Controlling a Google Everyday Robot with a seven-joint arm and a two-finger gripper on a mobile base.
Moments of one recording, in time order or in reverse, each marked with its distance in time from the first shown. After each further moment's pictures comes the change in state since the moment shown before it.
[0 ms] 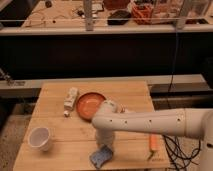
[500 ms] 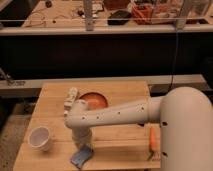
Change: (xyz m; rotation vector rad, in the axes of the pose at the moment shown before) arm 0.018 -0.095 0.004 0.005 -0.008 -0.163
